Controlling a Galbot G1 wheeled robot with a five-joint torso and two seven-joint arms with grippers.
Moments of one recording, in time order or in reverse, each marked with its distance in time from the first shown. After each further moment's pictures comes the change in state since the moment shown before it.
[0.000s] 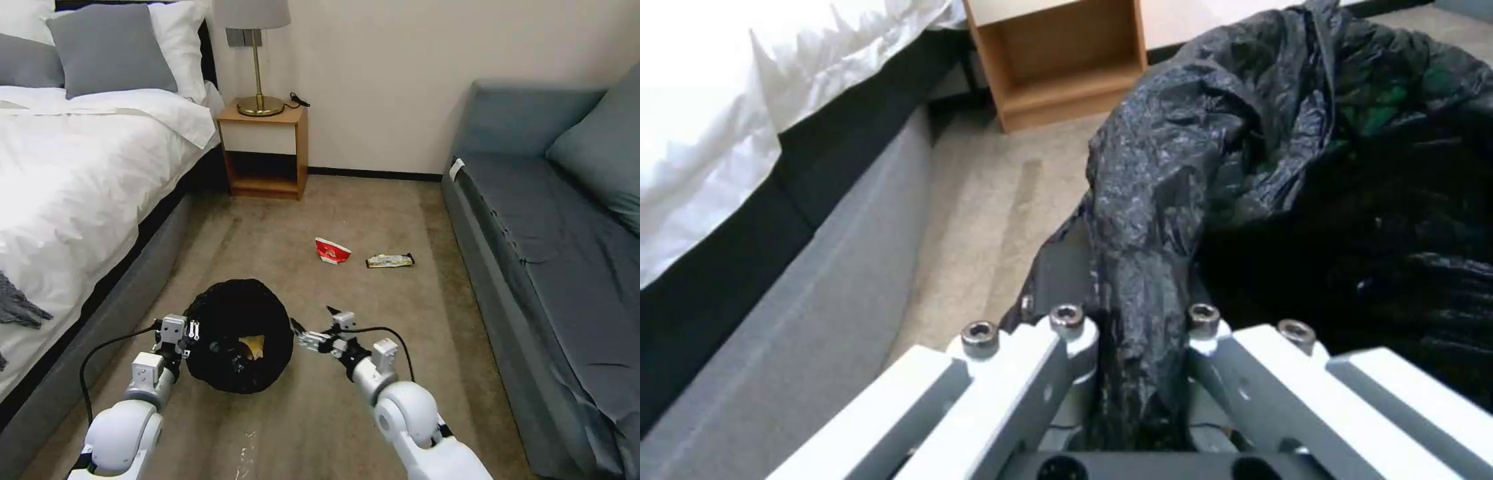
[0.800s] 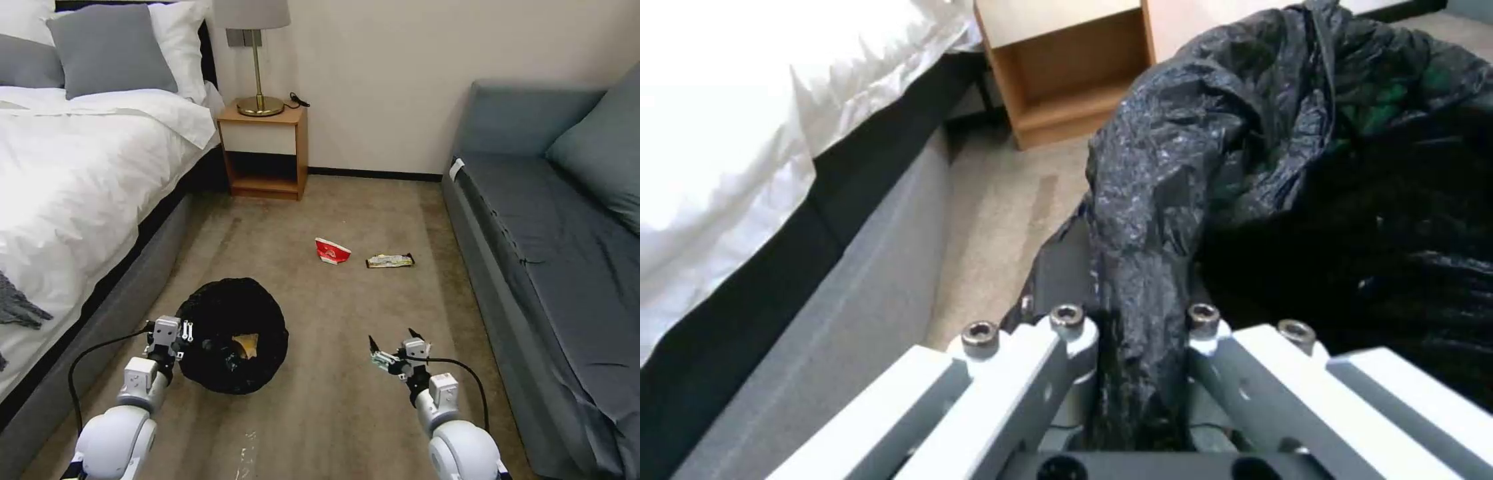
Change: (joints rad) left arm 0.038 -0.006 -0.027 -0.030 0.027 -0.035 -0.003; right arm -0.188 -0.036 0.204 0.019 -0.169 0.066 0.142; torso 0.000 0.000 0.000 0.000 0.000
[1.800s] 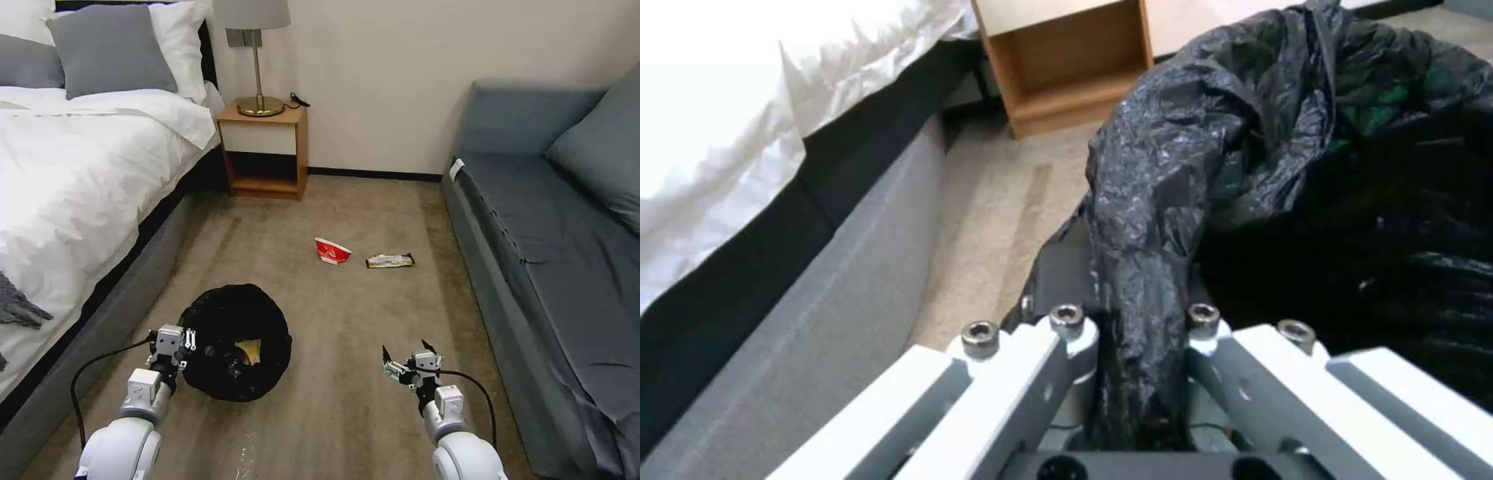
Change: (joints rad) left arm 0.033 -0.051 0.006 -0.011 0.036 -0.013 -0.001; right arm -0.010 0.016 0.029 -0.068 -0.024 0.045 0.012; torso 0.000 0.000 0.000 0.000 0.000
